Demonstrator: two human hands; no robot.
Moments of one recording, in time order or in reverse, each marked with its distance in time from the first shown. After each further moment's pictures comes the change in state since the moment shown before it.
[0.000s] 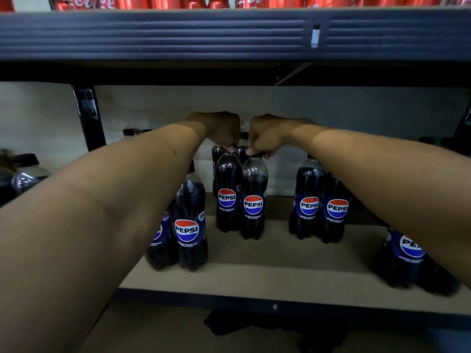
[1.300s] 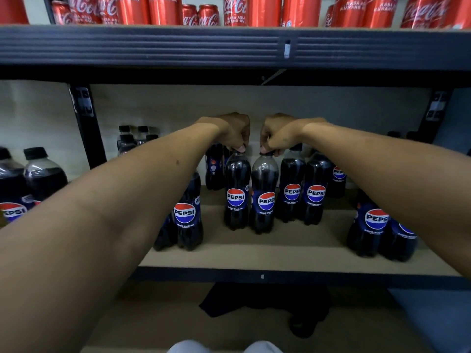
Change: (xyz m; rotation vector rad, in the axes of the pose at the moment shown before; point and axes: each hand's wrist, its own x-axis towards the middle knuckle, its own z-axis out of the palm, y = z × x) left_hand -0.021 0.045 0.008 0.040 0.066 0.140; right_hand -0.056 0.025 -0.006 0.014 0.009 0.073
